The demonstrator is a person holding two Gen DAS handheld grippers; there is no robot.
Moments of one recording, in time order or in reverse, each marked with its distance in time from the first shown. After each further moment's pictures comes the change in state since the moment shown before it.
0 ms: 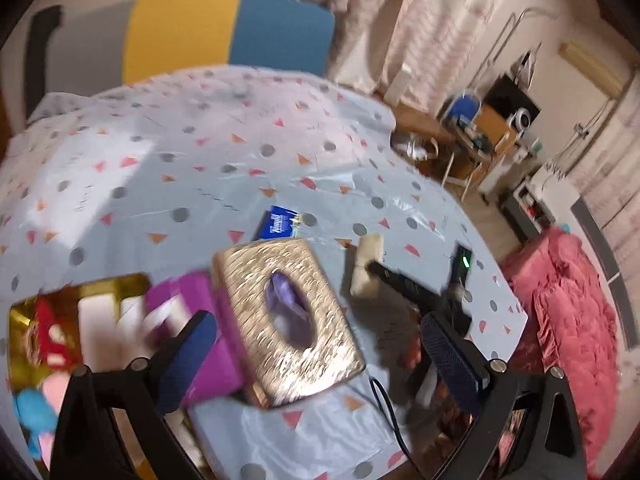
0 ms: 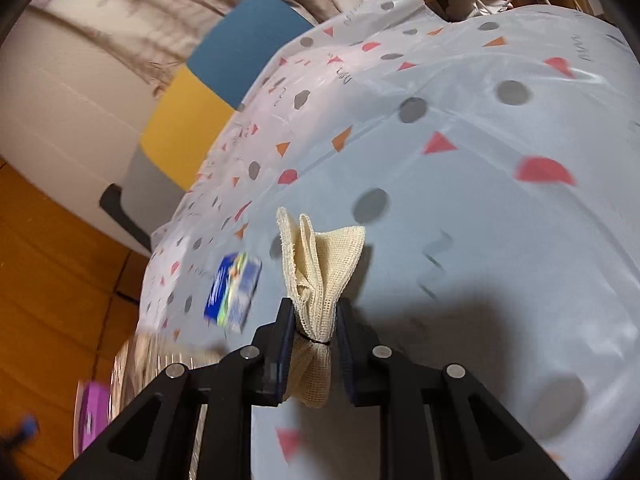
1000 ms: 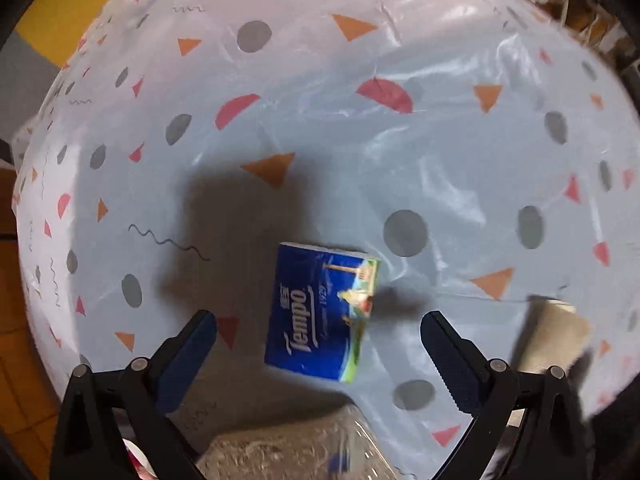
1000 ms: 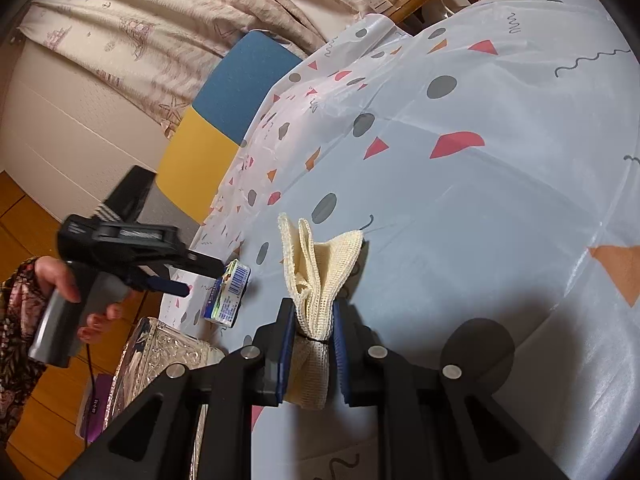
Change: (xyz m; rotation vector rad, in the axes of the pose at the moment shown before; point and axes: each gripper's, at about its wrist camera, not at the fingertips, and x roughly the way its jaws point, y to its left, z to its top) left arm 0.308 -0.007 0.115 0.168 0.599 0.456; right arm -0.027 -0.042 -0.025 0.075 -0.127 0.077
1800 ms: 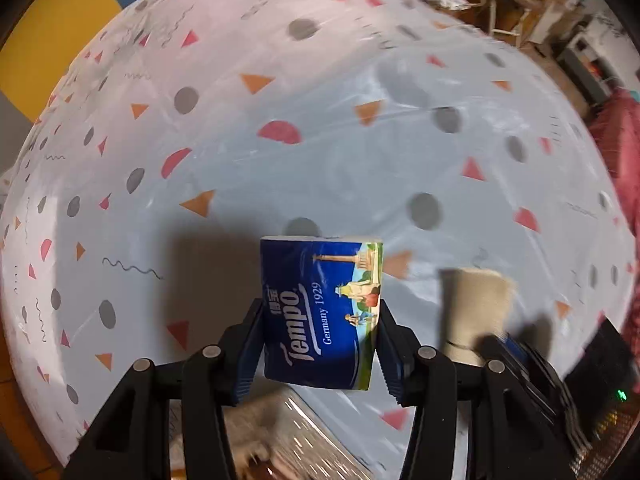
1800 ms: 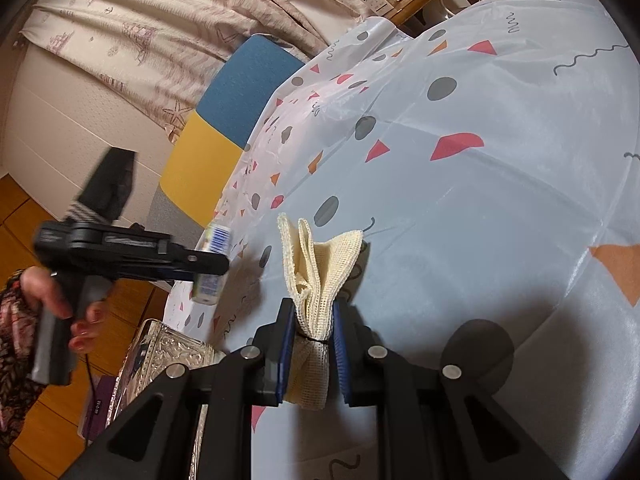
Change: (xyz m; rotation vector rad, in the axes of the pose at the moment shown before) left arm -0.078 -0.051 -0.039 0.139 -0.188 -0.151; right arm -0.002 0.000 -0.001 0.005 -0.014 0.015
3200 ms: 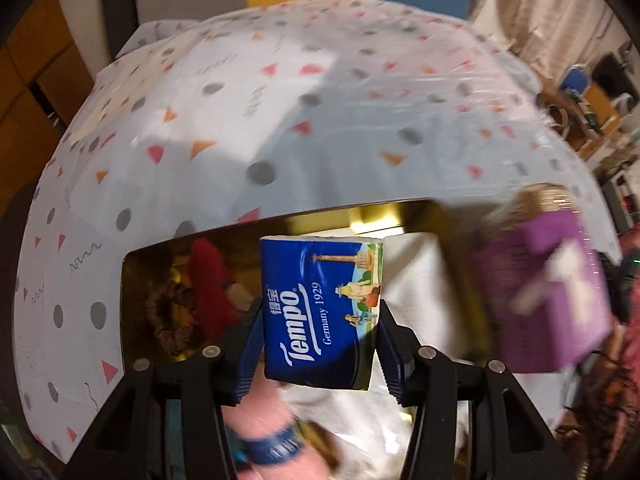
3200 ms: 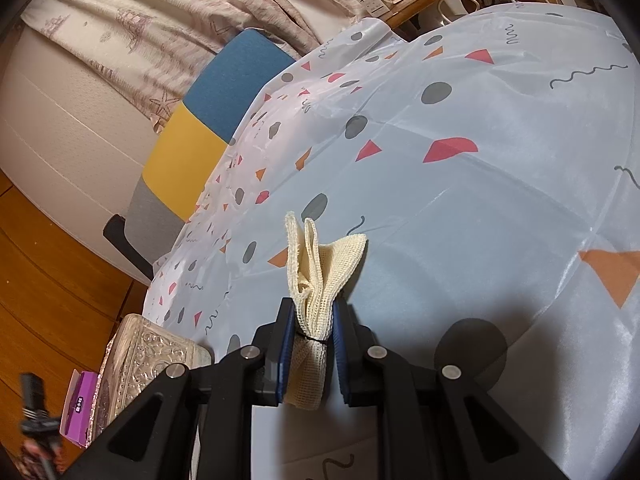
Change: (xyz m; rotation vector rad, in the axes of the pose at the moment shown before) left arm -0.028 0.288 -0.317 -0.444 -0.210 0.034; right arm 0.003 0.008 0.000 -0.029 0.010 -0.086
